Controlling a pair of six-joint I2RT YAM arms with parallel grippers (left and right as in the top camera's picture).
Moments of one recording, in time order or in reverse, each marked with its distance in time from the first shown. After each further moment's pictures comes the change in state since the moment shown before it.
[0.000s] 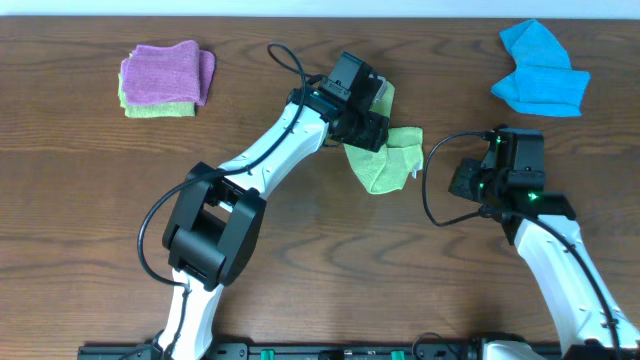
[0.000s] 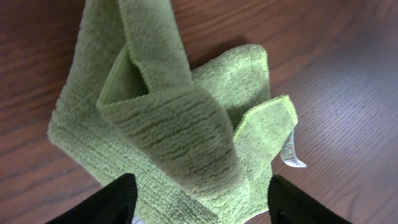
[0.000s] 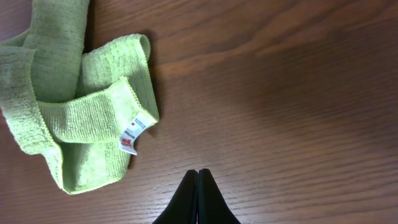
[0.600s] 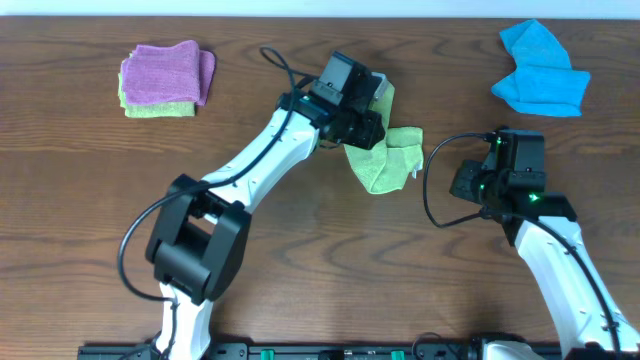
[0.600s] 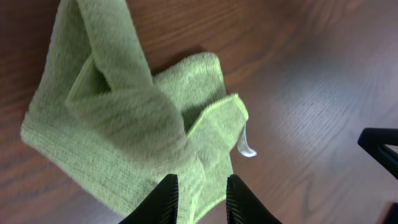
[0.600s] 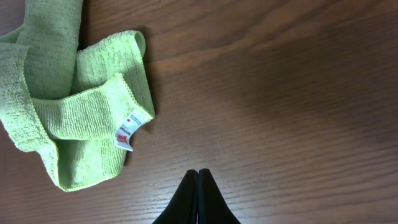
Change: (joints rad) left arm 0.003 -0.087 -0.069 0.064 0.091 -0.021; right arm 0.000 -0.006 0.000 -0.015 0.018 0.000
